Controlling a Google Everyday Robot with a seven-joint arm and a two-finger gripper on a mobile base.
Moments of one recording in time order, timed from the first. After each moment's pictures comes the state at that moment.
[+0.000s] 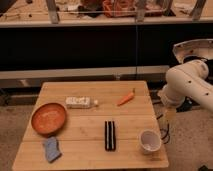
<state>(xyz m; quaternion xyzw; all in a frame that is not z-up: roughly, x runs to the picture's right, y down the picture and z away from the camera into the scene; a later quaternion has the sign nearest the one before) 0.282 0.104 0.685 -0.28 0.02 0.02 0.96</state>
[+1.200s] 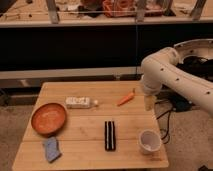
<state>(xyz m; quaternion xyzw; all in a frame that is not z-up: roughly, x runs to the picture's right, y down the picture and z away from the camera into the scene) 0.191 0.045 0.719 -0.26 -0.01 -0.08 0.96</state>
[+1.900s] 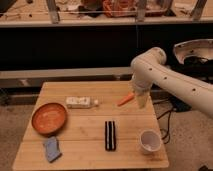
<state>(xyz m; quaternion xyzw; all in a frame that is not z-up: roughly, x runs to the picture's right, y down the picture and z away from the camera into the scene) 0.162 0.042 0.739 -0.25 -0.03 -0.14 0.96</state>
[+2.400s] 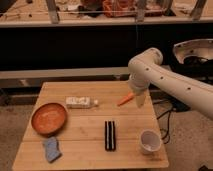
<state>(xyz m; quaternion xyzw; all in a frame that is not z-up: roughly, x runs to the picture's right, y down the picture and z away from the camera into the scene) 0.154 0.038 0.751 -0.25 -0.05 -0.18 0.95</state>
